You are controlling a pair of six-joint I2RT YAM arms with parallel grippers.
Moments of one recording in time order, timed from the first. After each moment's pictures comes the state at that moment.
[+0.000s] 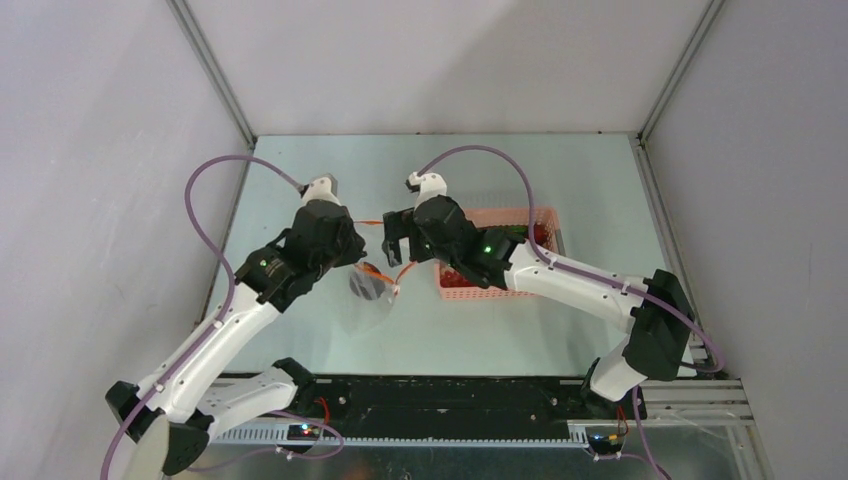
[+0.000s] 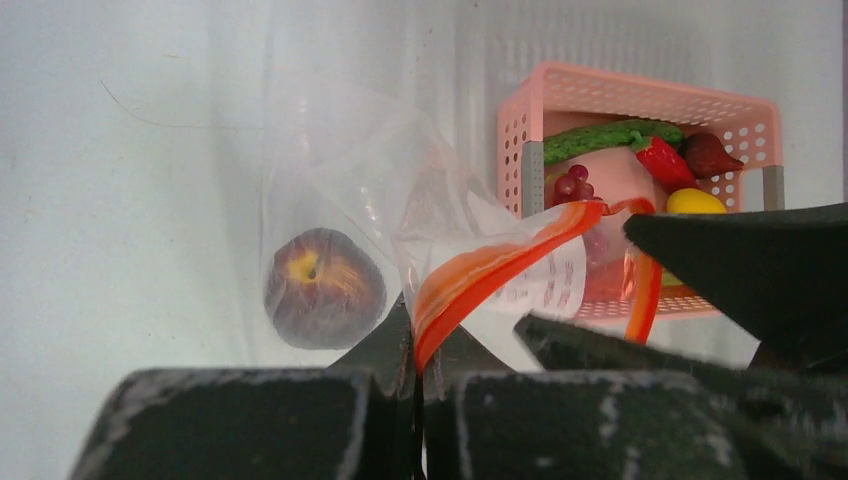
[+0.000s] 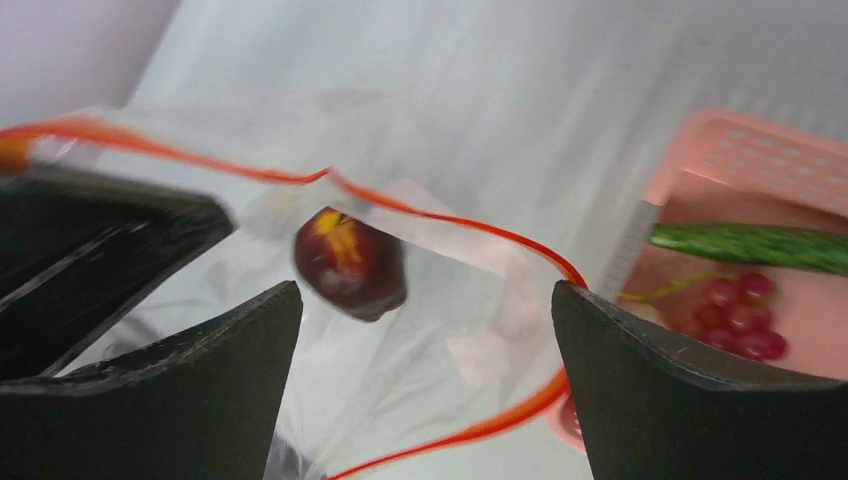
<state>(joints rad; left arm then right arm) -0.61 0.98 1.04 -0.72 -0.30 -0.67 1.03 1.57 1.33 -0.25 0.23 0.50</state>
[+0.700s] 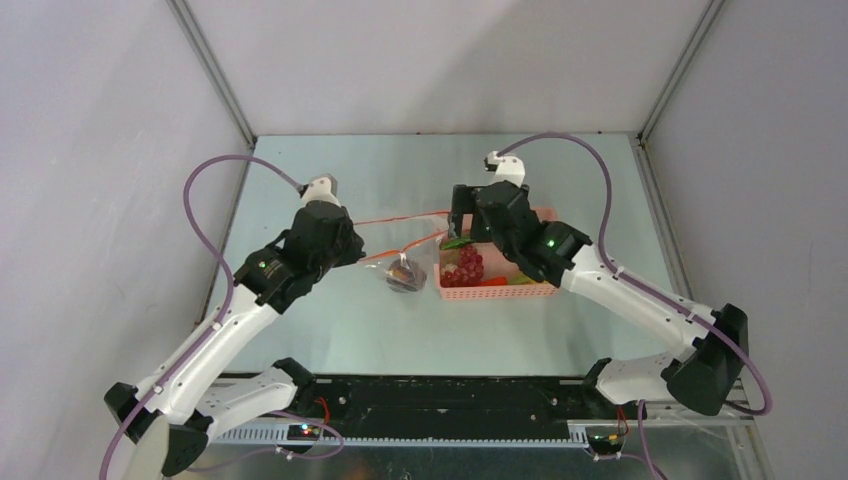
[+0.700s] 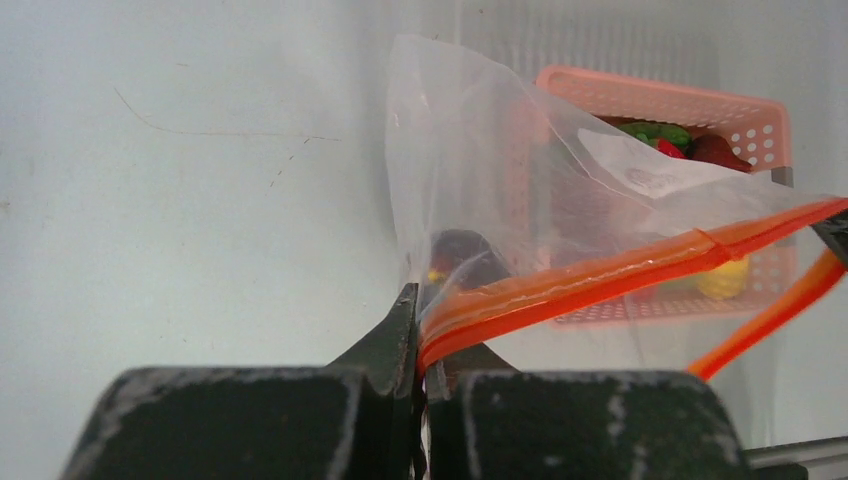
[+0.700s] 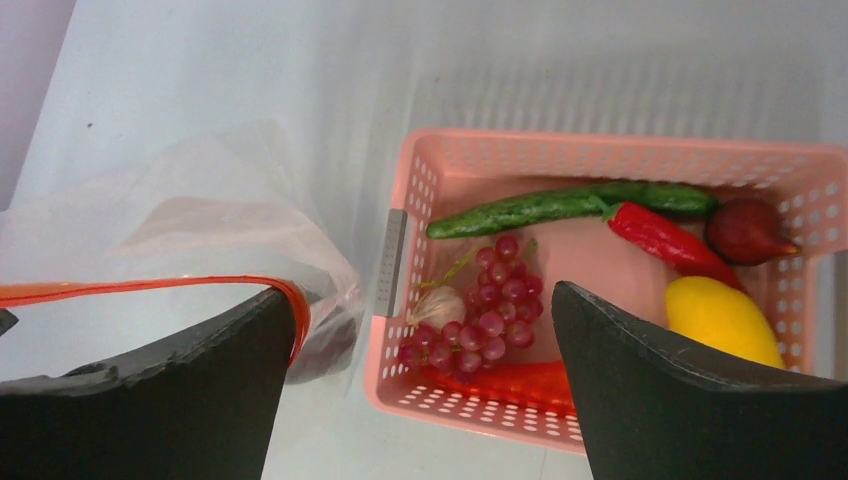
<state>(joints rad) -0.61 0.96 1.05 -0.72 -0.33 -0.65 0.88 1.33 1.25 -0.45 0.52 0.54</state>
